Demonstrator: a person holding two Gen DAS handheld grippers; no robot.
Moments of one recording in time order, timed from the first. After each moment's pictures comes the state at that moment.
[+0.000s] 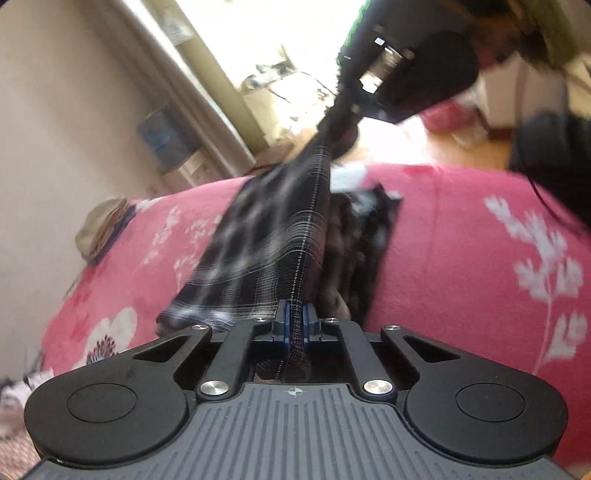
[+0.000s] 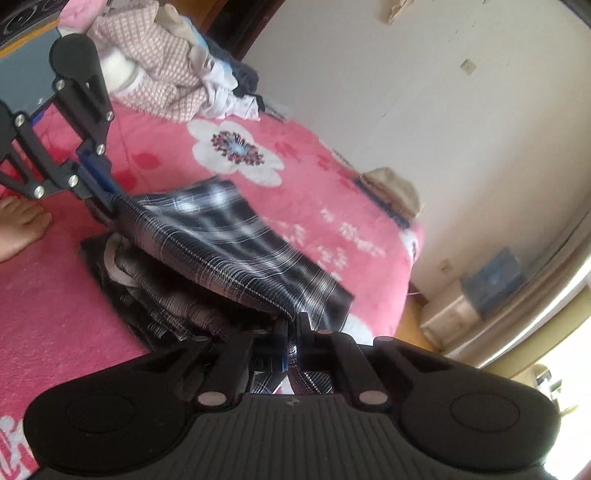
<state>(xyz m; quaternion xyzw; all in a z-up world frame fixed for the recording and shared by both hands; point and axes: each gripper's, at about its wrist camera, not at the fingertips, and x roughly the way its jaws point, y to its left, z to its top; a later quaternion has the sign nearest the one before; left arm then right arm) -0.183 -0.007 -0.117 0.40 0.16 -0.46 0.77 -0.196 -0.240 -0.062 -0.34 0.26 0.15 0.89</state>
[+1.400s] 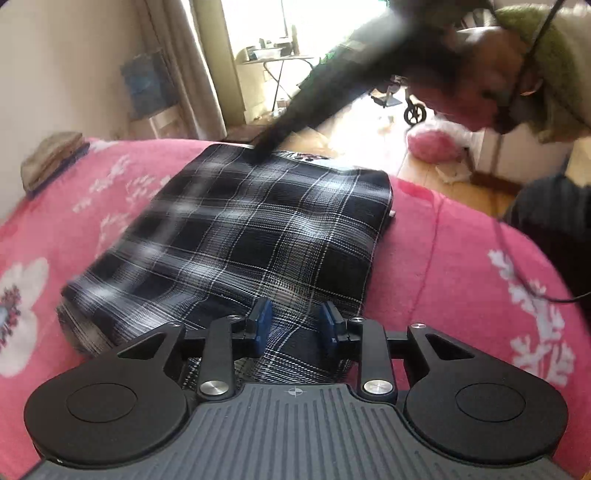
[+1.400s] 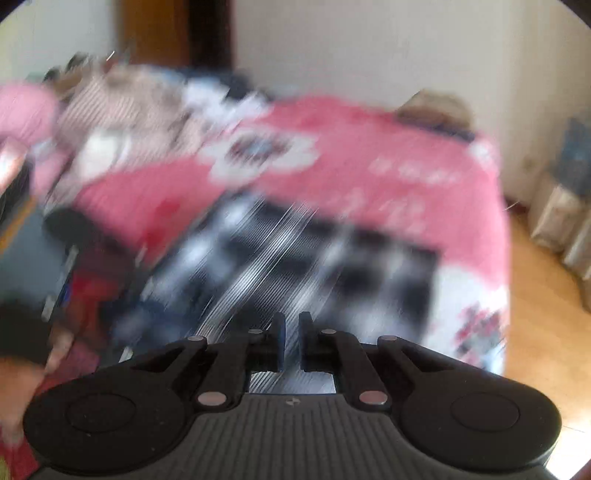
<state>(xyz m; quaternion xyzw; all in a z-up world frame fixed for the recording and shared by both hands) -0.126 -0.055 -0.146 0.26 0.28 -0.50 0.78 -0.099 -0.278 -0.067 -0.08 0.35 0.21 0.91</state>
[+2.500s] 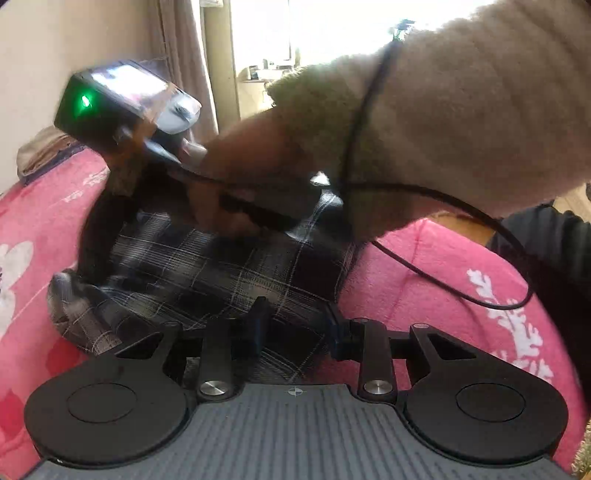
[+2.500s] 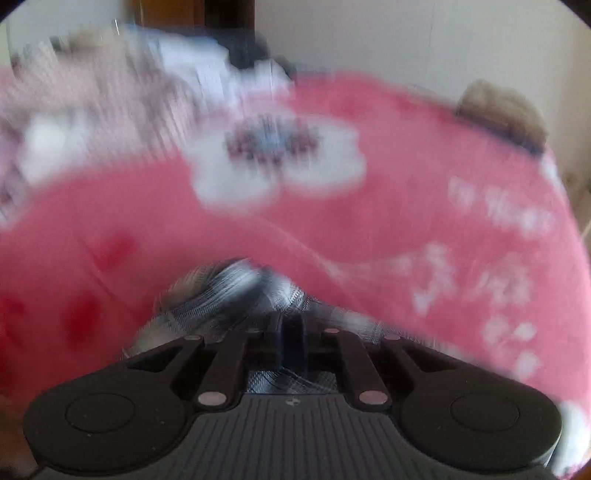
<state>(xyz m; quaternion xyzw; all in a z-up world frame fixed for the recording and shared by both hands) -0.143 -0.037 -0.152 0.21 0.27 -0.52 0.78 0.032 -0.170 -0.153 -0.13 0.39 0.27 0.87</state>
